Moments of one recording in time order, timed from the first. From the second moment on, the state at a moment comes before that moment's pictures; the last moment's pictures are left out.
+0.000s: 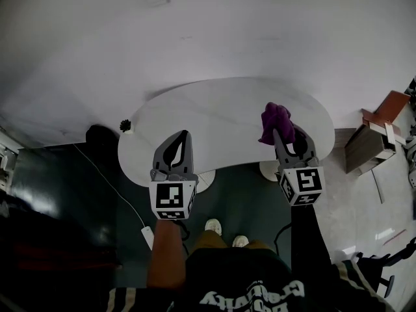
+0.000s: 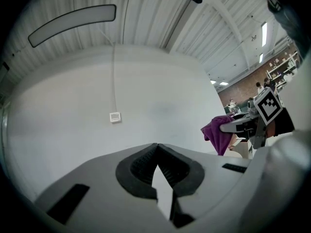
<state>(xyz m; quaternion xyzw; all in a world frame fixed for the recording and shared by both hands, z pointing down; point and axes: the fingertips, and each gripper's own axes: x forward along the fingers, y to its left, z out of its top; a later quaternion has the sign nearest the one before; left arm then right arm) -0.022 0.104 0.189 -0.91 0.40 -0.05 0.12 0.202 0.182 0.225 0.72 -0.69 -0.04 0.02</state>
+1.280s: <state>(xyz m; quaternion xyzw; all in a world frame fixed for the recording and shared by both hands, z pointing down) -0.177 -0.333 0.315 -0.89 0.44 -0.09 0.05 -0.042 -0.309 0.365 0.62 -0.78 0.07 0.09</state>
